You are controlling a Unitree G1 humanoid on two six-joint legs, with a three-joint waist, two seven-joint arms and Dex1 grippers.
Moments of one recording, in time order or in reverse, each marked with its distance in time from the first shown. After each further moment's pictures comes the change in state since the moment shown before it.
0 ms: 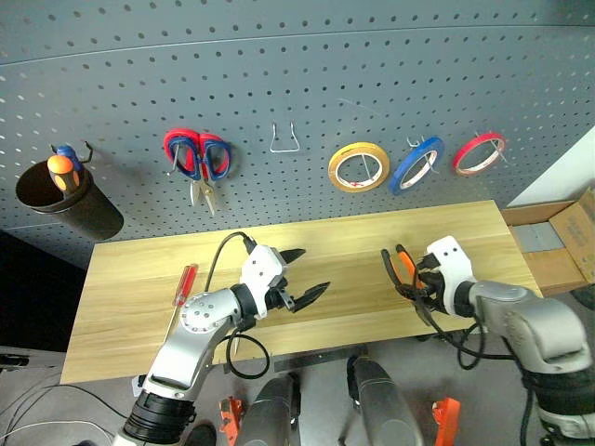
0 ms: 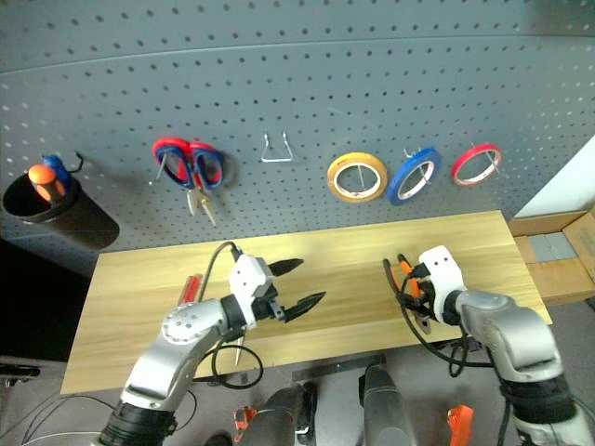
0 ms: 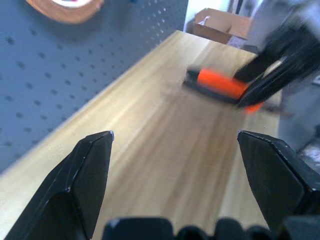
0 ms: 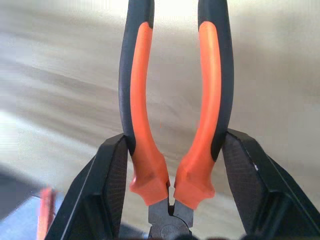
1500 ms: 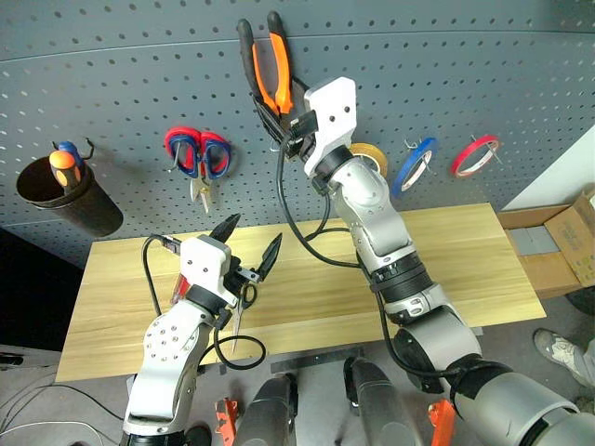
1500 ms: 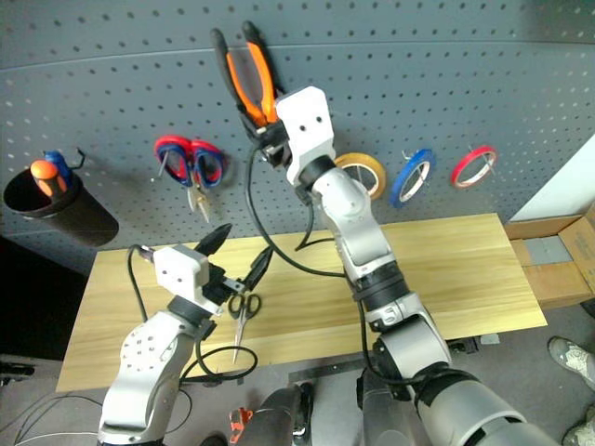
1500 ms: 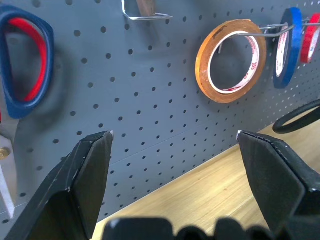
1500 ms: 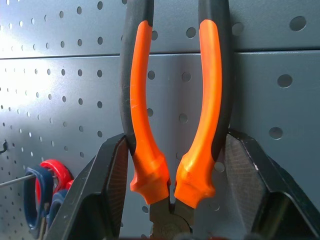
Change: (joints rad) left arm 0.164 -0.120 0.159 -0.160 0.022 -0.154 0.368; right arm -0.749 0.696 0.204 0.922 -0.446 -1.260 -0.310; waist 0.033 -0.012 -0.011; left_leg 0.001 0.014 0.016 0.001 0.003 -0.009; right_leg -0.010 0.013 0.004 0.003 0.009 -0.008
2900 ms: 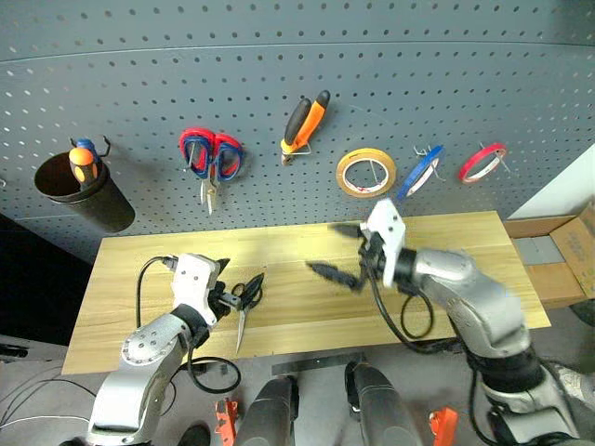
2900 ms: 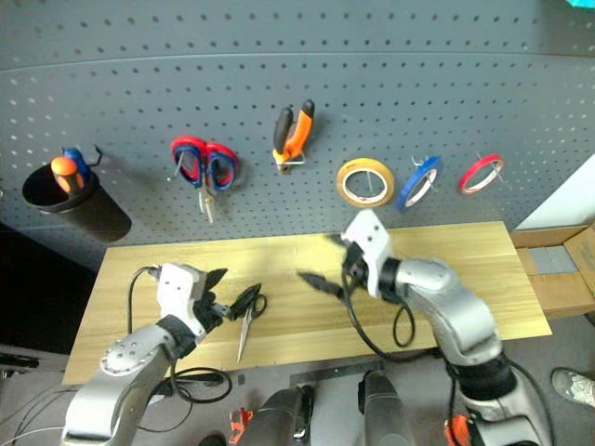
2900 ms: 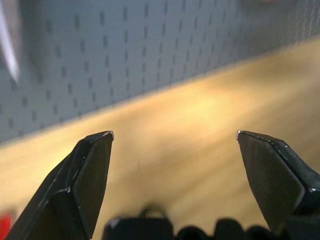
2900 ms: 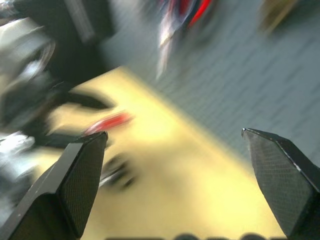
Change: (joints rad) left arm 0.084 0.172 0.080 0.001 -0.127 0.448 -0.062; right arm 0.598 -0.527 0.072 -0.862 0.356 0.917 0.499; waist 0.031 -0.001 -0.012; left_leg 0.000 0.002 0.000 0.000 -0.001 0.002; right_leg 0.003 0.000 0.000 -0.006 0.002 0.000
